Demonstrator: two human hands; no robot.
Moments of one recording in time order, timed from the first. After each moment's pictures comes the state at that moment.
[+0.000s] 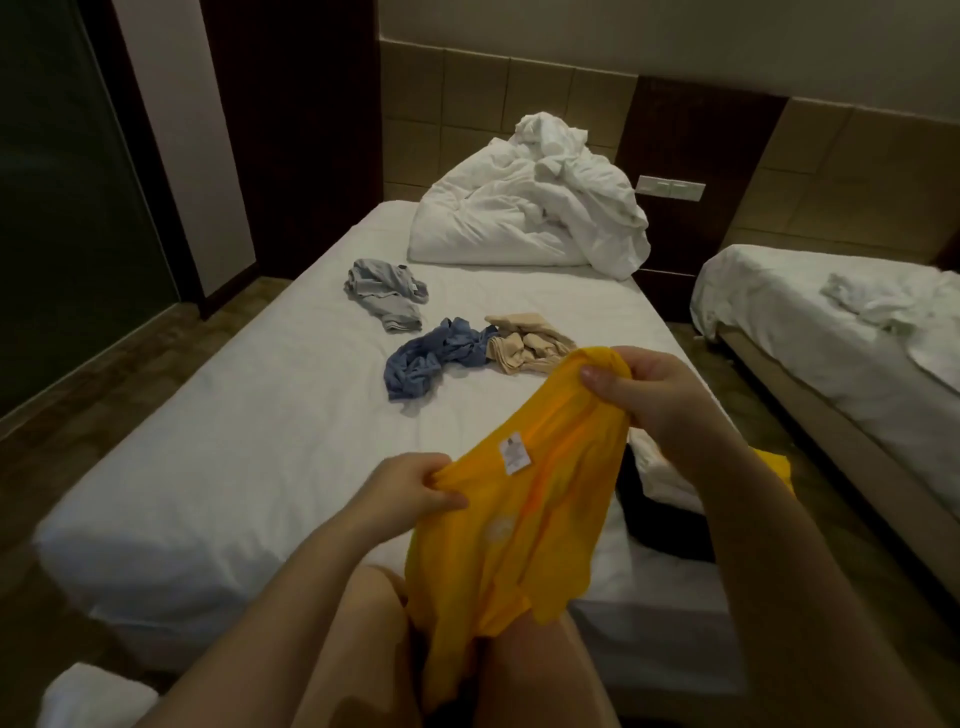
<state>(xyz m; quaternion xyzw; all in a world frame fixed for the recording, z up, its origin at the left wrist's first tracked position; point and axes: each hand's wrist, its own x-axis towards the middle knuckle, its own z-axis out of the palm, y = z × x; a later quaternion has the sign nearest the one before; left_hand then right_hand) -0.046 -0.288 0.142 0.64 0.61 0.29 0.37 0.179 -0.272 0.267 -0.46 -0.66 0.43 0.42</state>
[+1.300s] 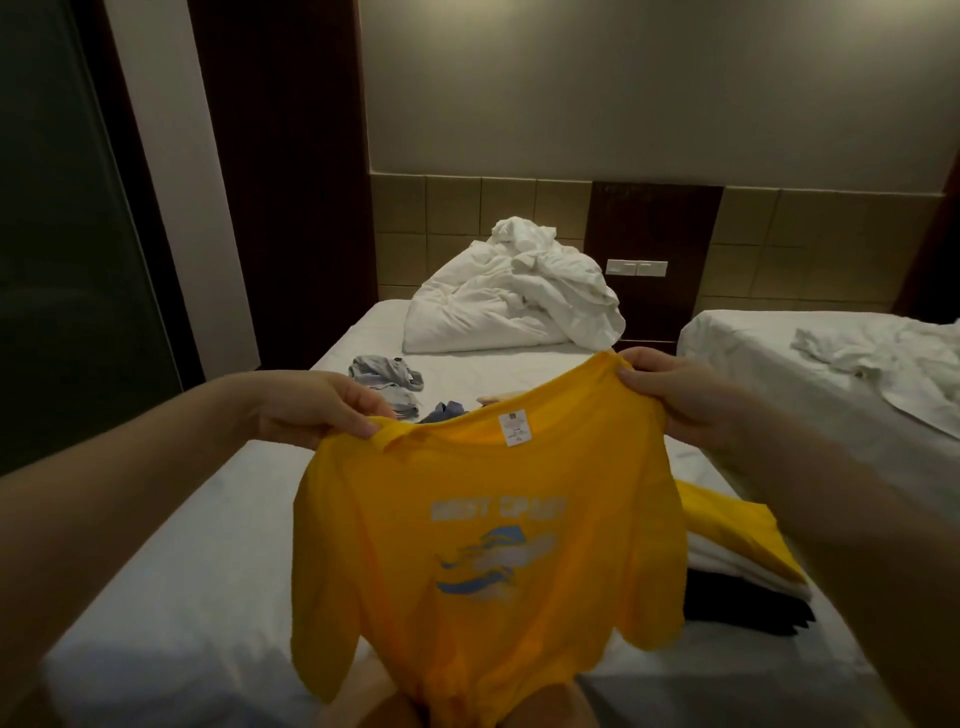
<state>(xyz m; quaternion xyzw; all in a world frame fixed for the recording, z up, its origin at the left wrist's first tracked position) -0.130 -0.275 0.323 0.67 0.53 0.13 0.50 0.242 -0.235 0.319 -0.47 -0.57 0.55 0.38</state>
